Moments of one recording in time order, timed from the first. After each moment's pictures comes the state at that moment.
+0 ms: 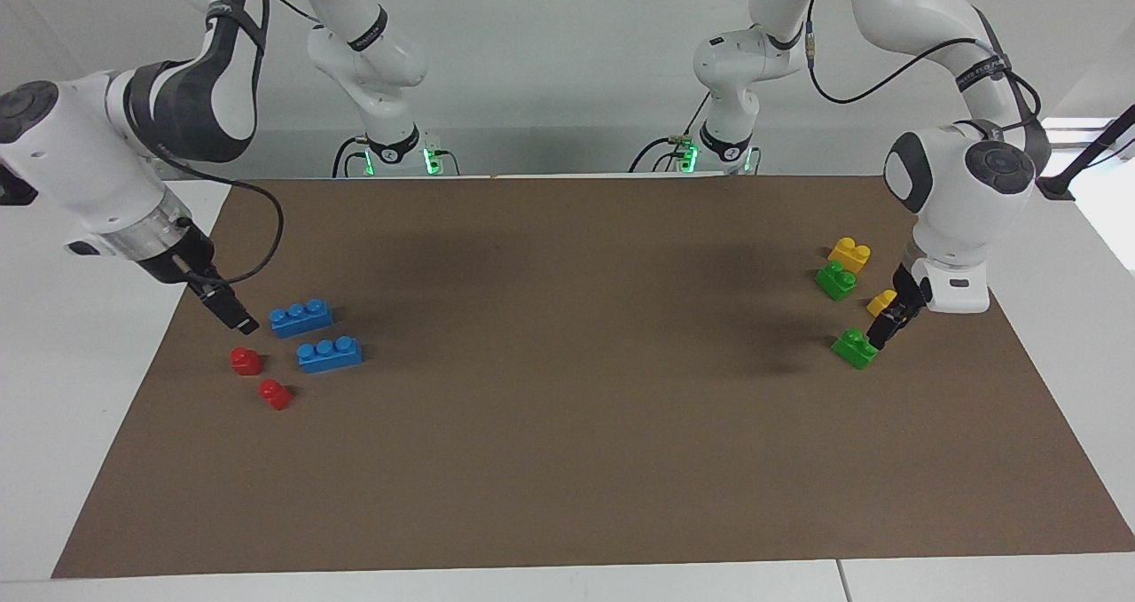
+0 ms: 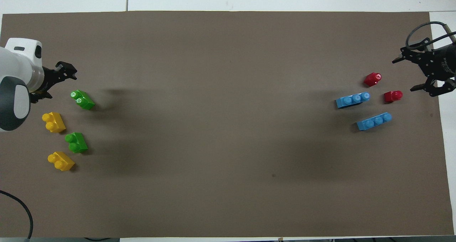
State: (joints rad) left arm 0.16 0.24 -0.15 -1.74 0.17 2.04 -0.57; right arm -0.27 0.18 0.13 -1.62 0.08 1.82 0.58
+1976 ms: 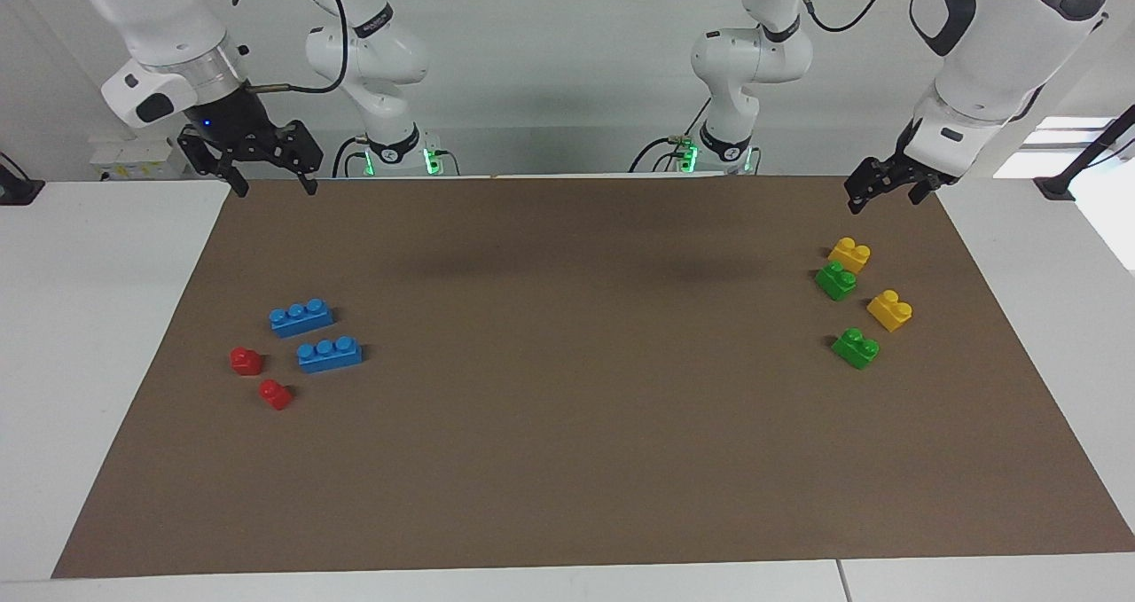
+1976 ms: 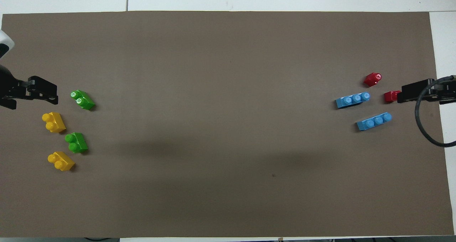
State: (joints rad) left arm -0.10 -0.01 0.07 -1.62 0.05 1.49 -0.08; right arm -0.15 -0.06 0.14 -1.61 0.05 1.54 0.02
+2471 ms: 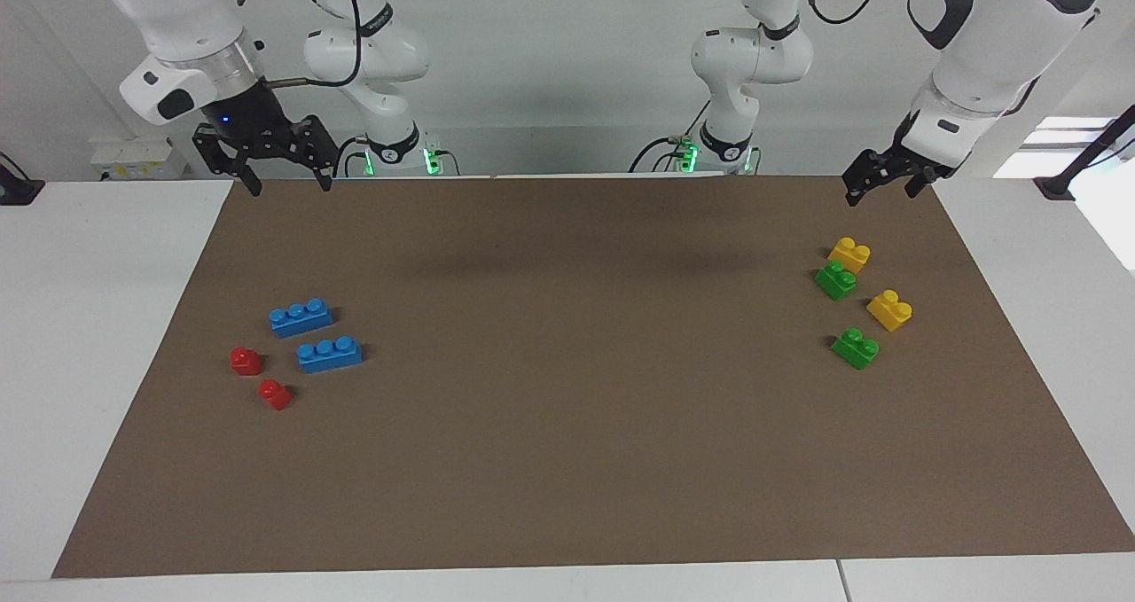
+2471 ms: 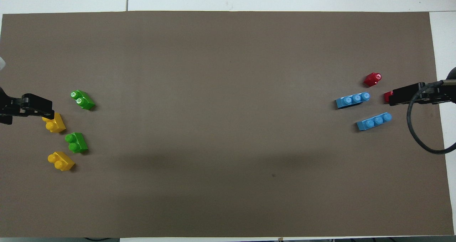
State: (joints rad) left arm -0.14 -0.05 0.13 -1.67 0.02 1.51 -0.07; right arm 0.04 -0.06 -0.02 -1.60 0.05 1.54 0.02
